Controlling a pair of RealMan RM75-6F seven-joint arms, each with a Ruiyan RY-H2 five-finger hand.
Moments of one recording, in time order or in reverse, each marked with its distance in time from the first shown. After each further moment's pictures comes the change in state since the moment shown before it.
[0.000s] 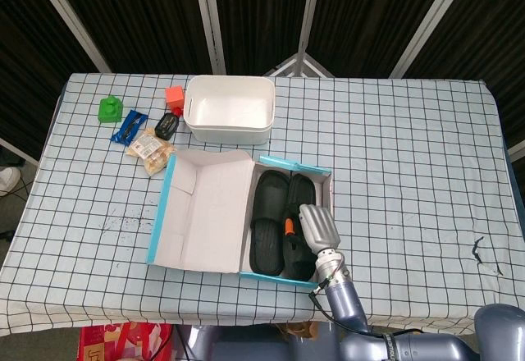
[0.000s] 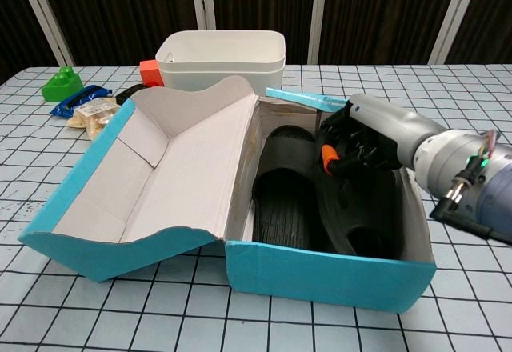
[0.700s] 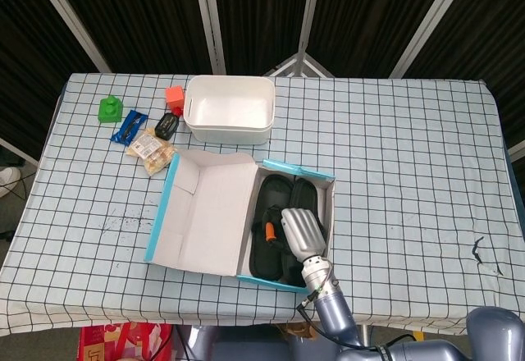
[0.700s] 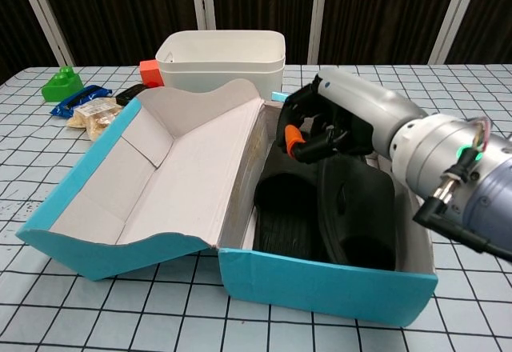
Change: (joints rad) left arm 0.001 0.001 0.003 -0.002 0.012 0.006 -0.007; right arm -0.007 -0.036 0.016 -0.100 -0.156 0.044 -0.014
